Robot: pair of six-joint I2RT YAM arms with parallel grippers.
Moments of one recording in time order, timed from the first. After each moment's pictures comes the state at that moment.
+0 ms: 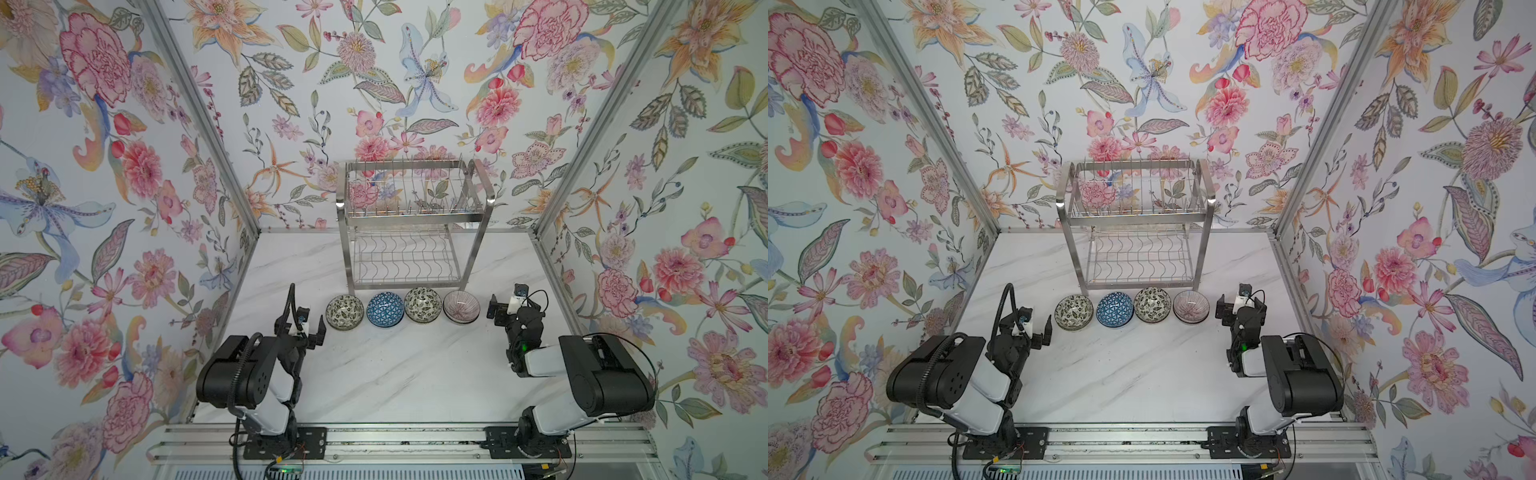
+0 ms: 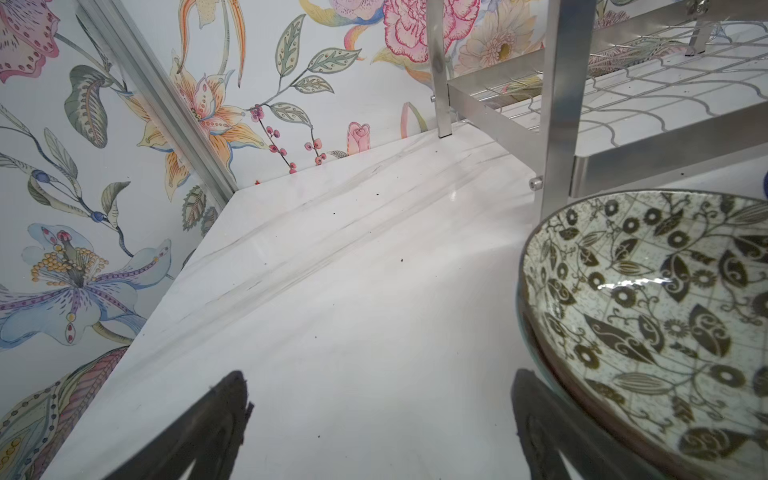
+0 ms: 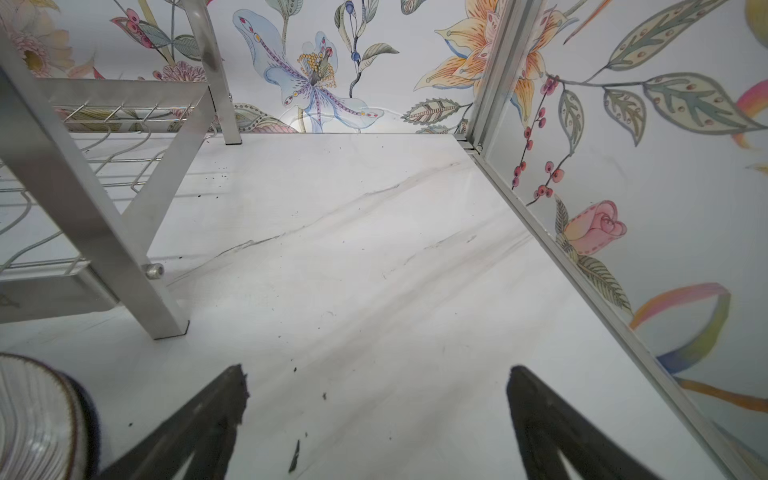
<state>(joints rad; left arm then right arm) -0.07 1.62 0.01 1.43 -0.03 0.26 0.06 1.55 0.27 1.02 0.21 -0.03</state>
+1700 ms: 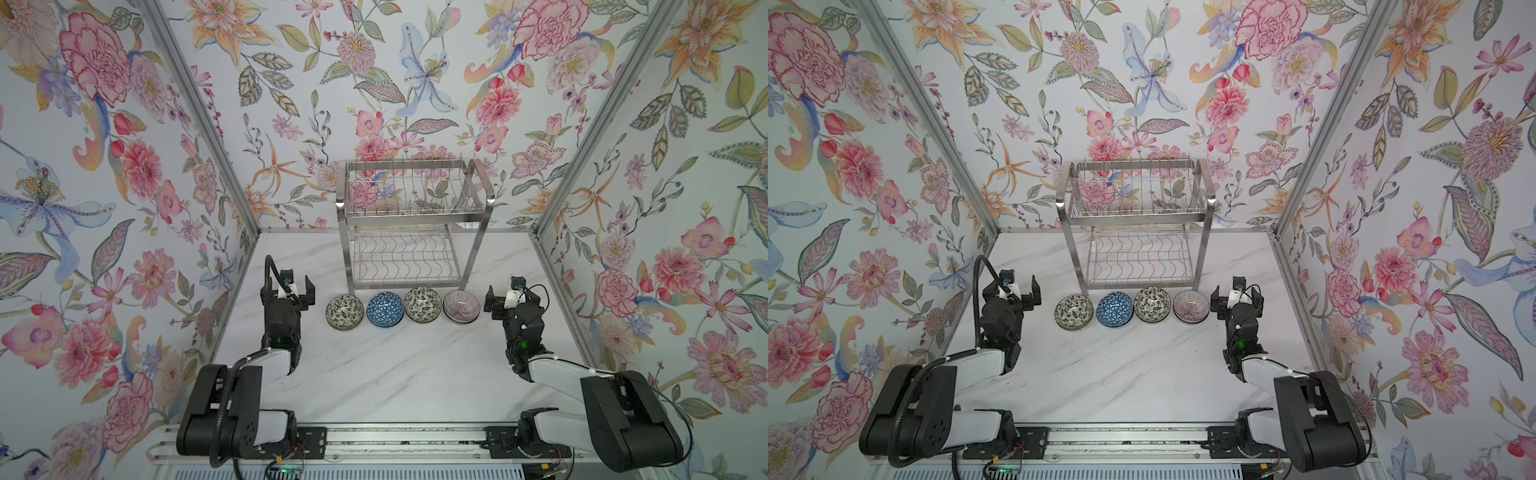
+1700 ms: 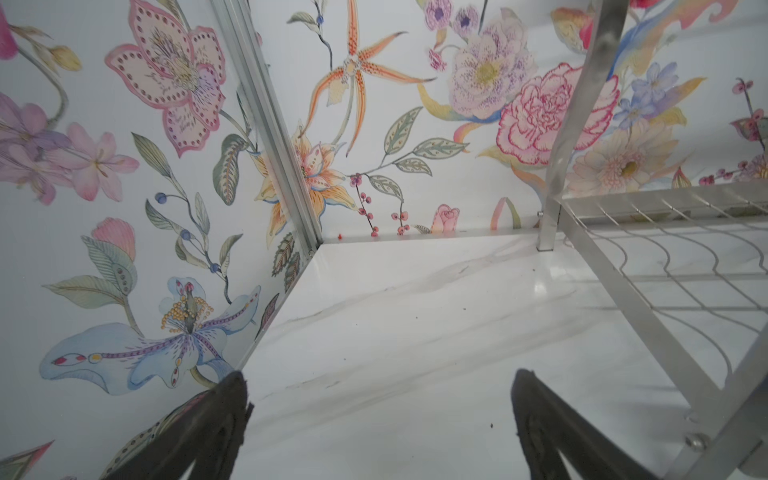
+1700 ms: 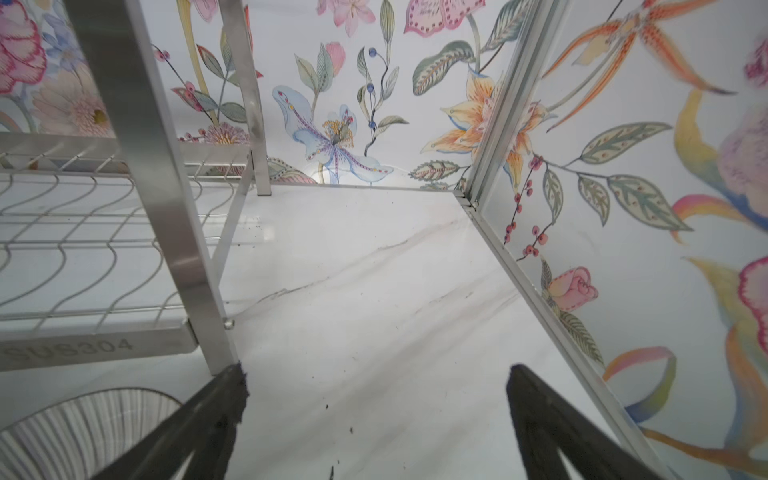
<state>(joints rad) -0.07 1.28 0.38 0.85 -0.27 0.13 0.22 1.21 0.33 0.73 0.34 -0.08</state>
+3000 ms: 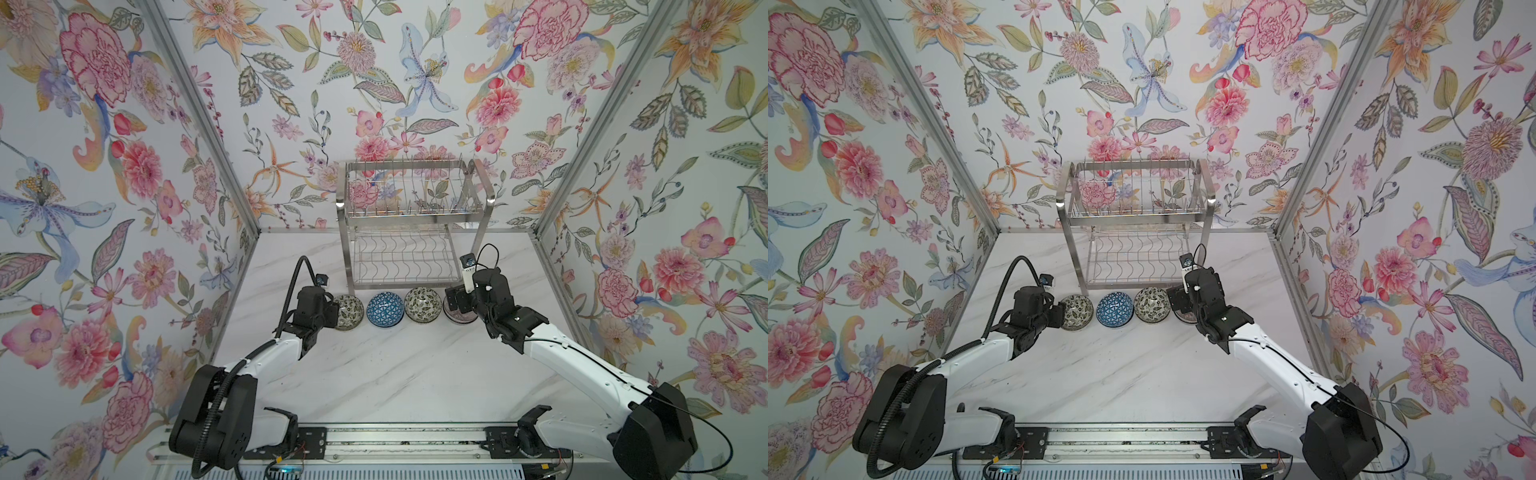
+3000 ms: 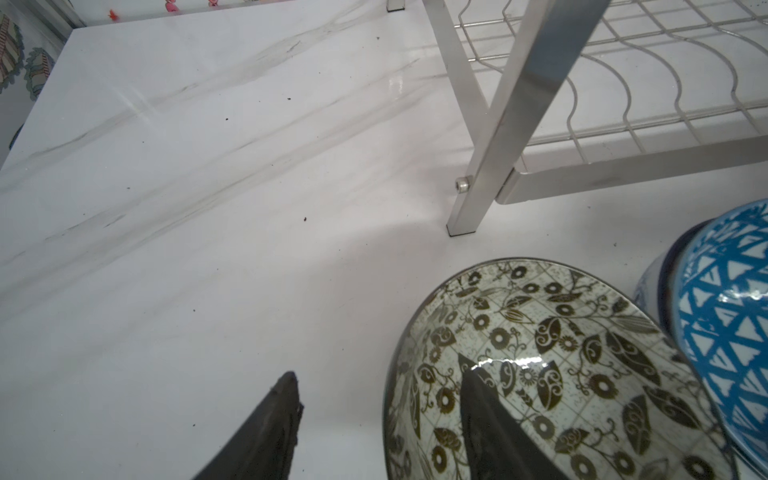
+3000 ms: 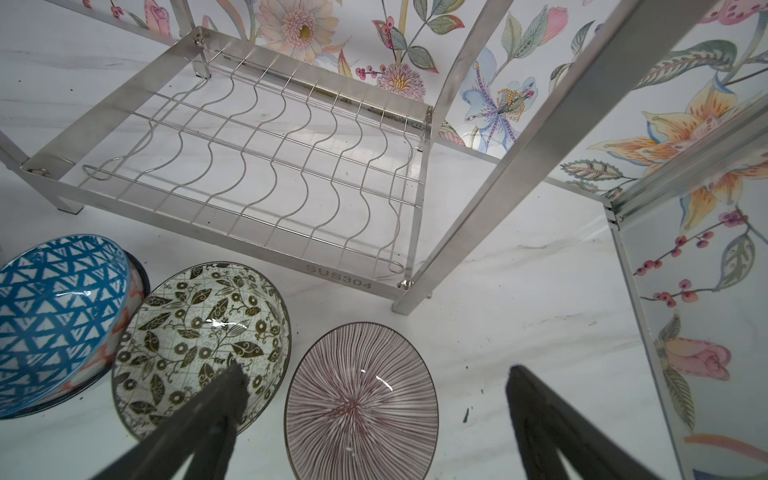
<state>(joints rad) -0.28 1.33 0.59 0.04 -0.13 -0.06 0.57 1.21 0.91 -0.24 0.34 -0.02</state>
